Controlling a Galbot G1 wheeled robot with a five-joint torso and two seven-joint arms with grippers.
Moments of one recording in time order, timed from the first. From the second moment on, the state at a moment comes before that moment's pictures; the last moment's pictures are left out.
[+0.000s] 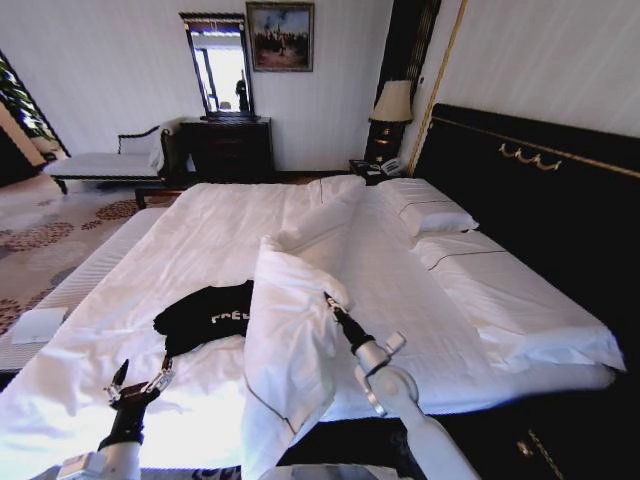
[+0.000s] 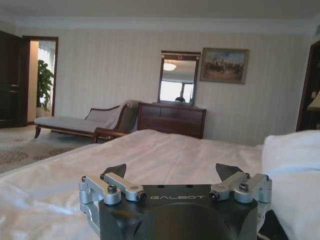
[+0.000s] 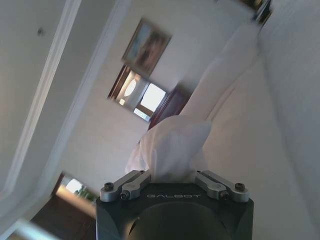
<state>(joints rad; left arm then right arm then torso) 1.91 -1.49 -0.95 -2.13 -0.49 -0.22 0.11 -1.37 1.25 0.28 2.01 1.22 0.04 0.03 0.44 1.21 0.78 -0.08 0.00</state>
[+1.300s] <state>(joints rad) 1.68 -1.22 -0.80 -2.02 -0.65 -0.15 0.08 -1.96 1.61 0.90 2.36 0.82 0.18 0.64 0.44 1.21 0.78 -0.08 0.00</state>
